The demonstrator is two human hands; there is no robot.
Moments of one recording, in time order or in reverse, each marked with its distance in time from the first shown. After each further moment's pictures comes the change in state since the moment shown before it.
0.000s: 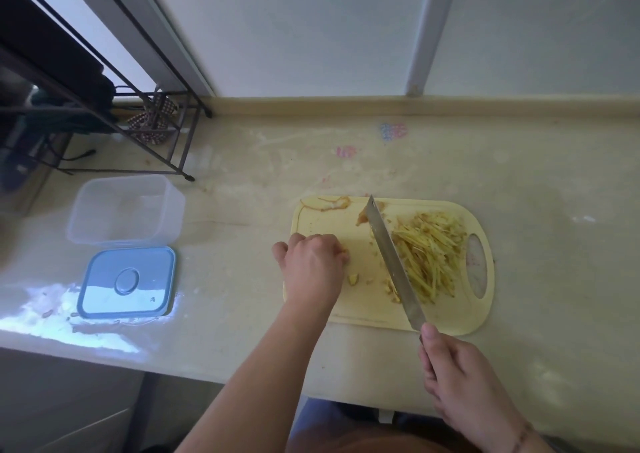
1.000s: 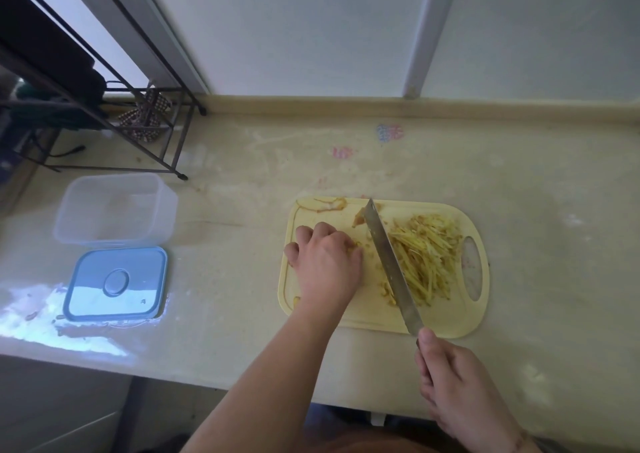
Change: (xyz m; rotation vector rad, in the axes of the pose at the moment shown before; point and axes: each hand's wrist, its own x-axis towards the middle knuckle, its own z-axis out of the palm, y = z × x) left_hand 0.000 0.023 0.012 -0.028 -0.001 0.009; right_hand 0.001 0.003 0.003 -0.014 0.024 0.031
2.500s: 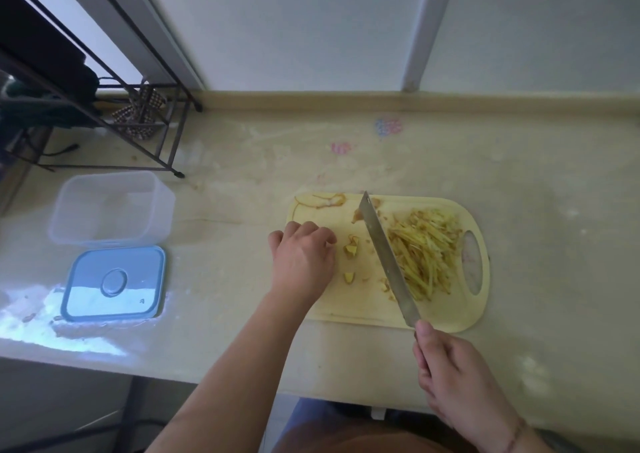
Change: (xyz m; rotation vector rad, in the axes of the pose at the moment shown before) left_hand 0.012 -0.048 -0.003 -0.057 0.058 0.239; right_hand 0.003 -0.001 0.001 0.006 -0.009 -0.028
